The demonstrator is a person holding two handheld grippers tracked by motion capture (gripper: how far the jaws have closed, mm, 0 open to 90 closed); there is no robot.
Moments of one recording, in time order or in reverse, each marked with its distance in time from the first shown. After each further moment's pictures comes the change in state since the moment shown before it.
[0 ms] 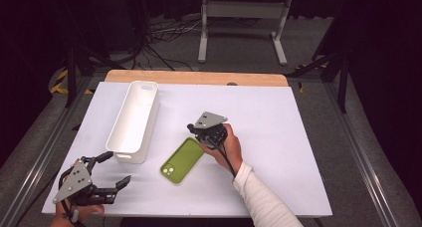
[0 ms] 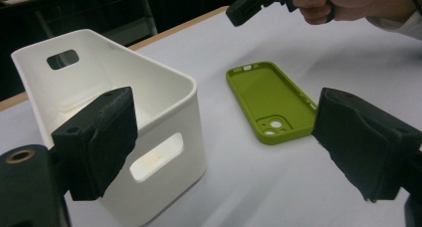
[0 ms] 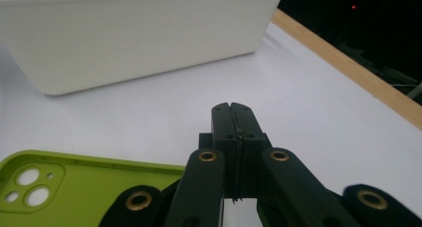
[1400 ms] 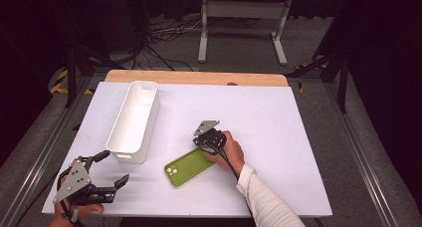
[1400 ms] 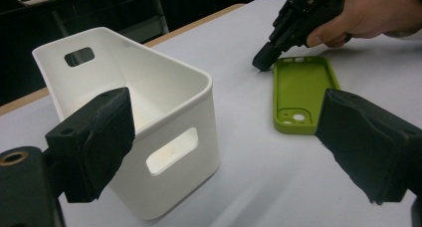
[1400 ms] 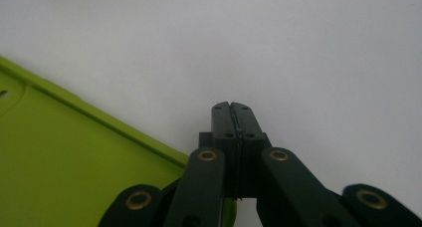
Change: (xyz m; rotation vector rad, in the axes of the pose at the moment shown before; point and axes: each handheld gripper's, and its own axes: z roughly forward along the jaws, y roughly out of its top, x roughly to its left) left arm 0.002 -0.003 0.000 0.005 0.043 0.006; right arm -0.005 -0.042 0.028 0.258 0.084 0.001
